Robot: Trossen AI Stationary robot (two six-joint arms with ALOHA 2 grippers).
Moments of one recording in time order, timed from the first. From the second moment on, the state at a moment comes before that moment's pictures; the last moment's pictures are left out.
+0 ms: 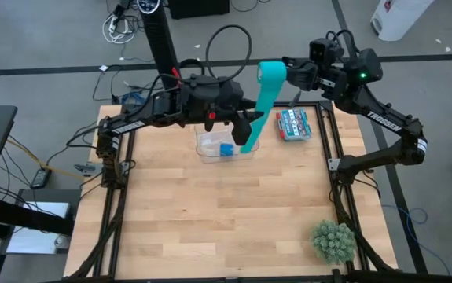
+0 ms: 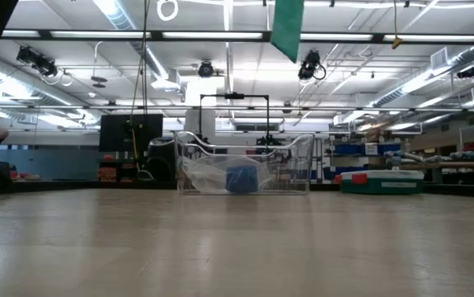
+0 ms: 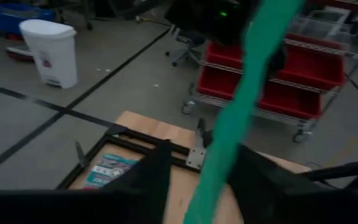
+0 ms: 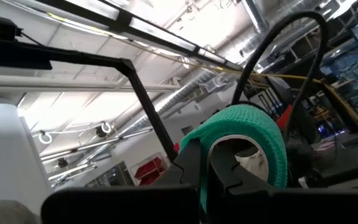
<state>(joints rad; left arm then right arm) 0.06 1.87 2.36 -0.72 -0.19 -0.21 -0.50 1.22 1.42 0.50 -0.72 1.02</state>
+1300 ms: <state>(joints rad) 0.07 1.87 2.36 -0.81 -0.24 -0.19 -0.59 1.21 1.42 0.45 -0.83 1.05</state>
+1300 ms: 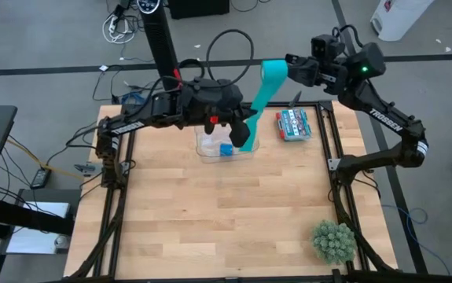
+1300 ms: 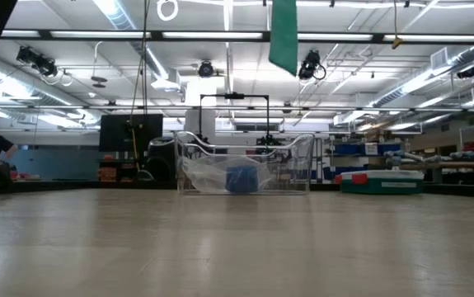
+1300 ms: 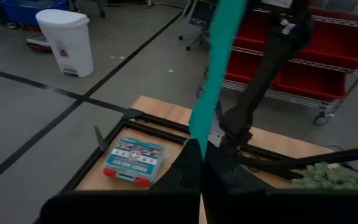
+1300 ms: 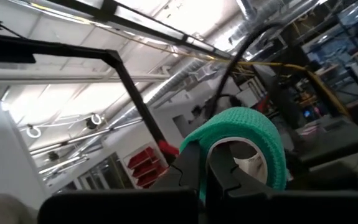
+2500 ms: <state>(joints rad) 0.09 1.81 2.36 -0.48 -0.32 0.35 -0.29 1.20 1.42 0.13 -0.75 1.05</state>
